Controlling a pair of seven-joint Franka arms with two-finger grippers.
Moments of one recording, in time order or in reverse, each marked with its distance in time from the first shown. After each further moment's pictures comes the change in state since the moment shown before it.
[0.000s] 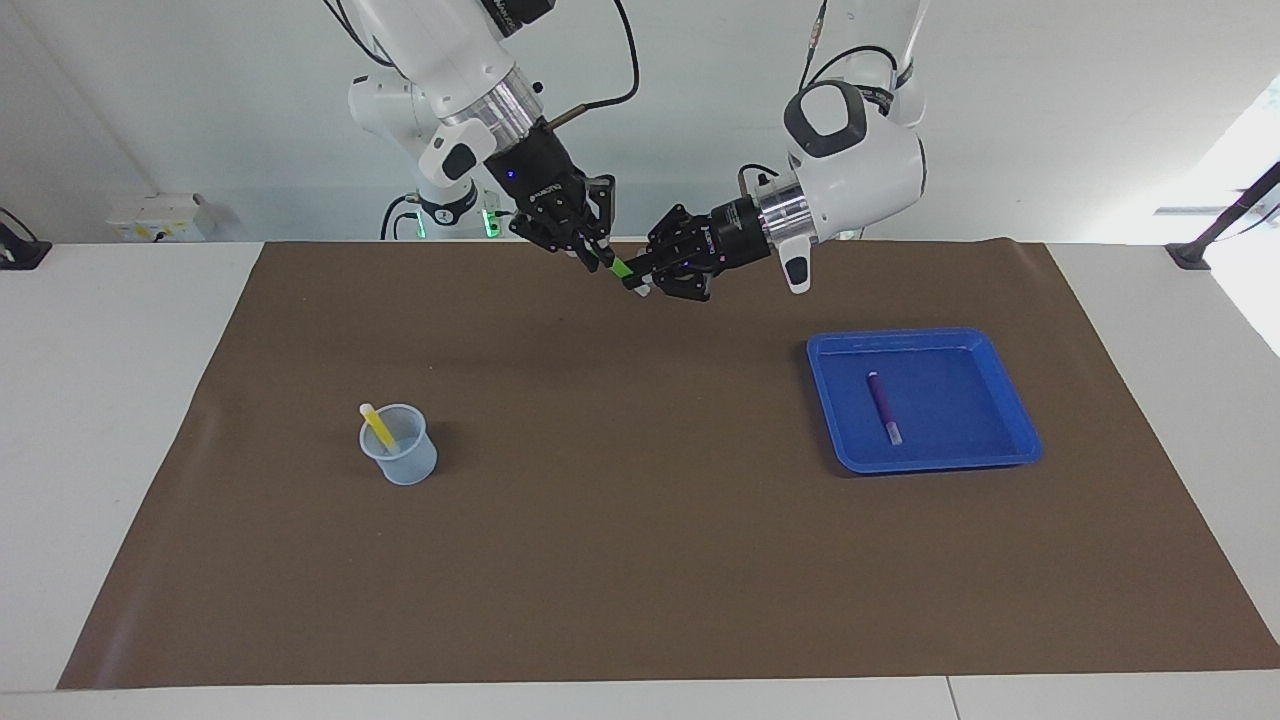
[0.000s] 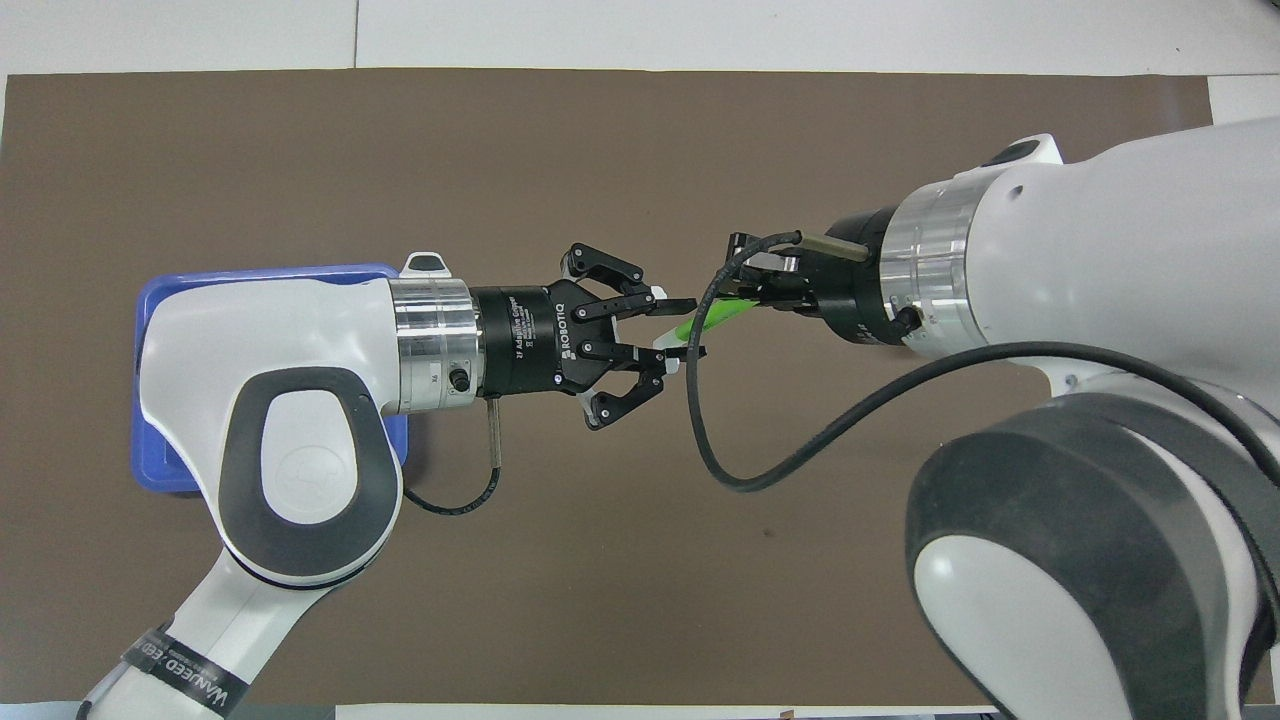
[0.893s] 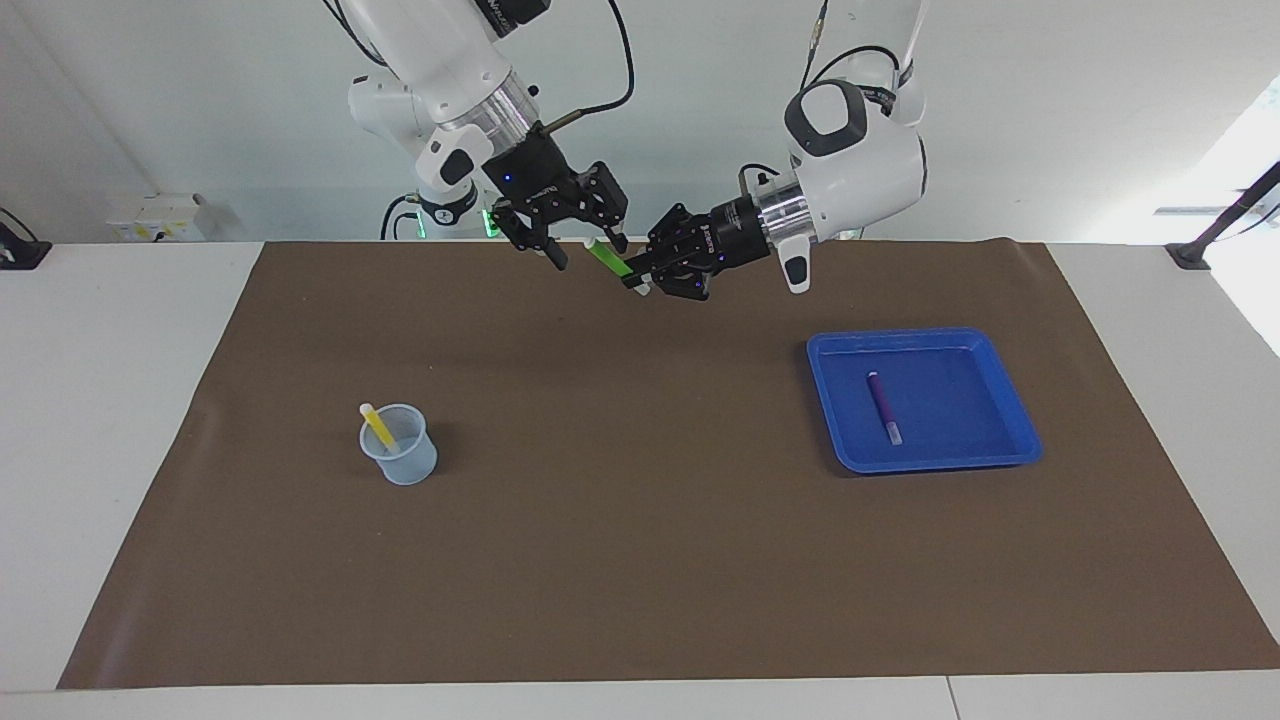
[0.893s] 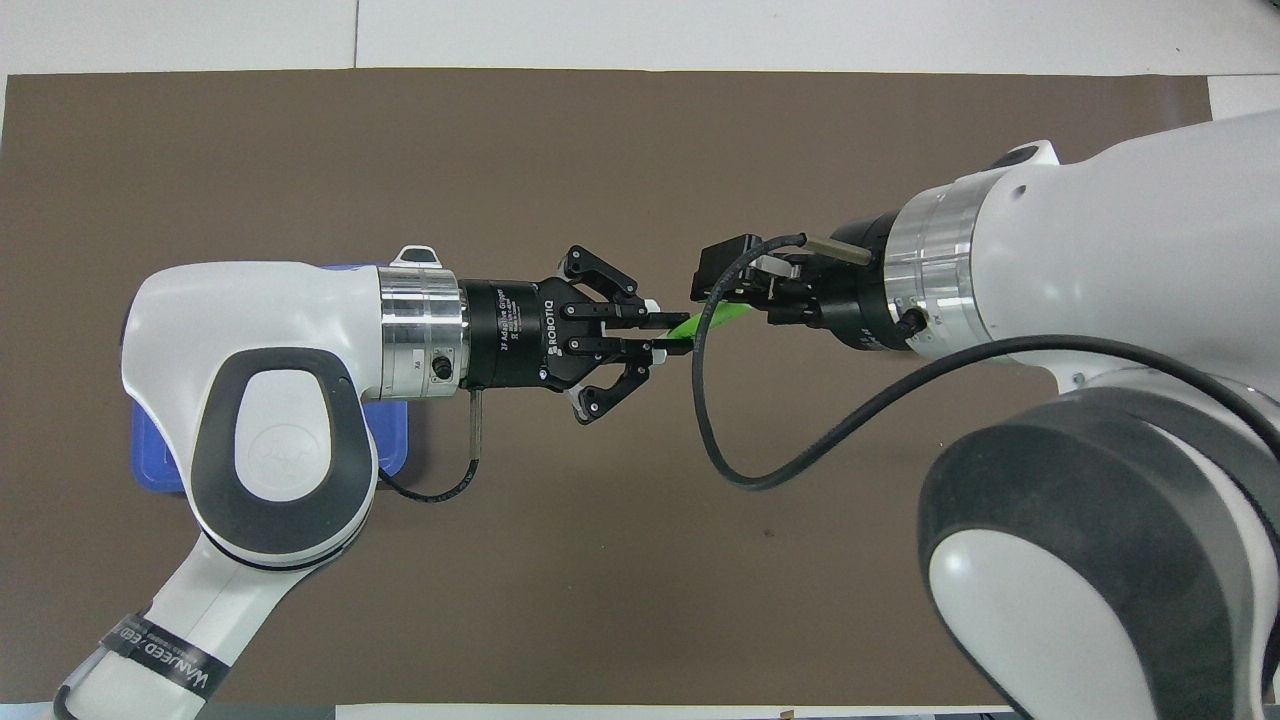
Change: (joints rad) left arm 0.040 0.012 0.001 0.013 0.024 -0.090 -0.024; right arm 0.006 0.000 -0.009 0.006 0.034 -0.032 0.002
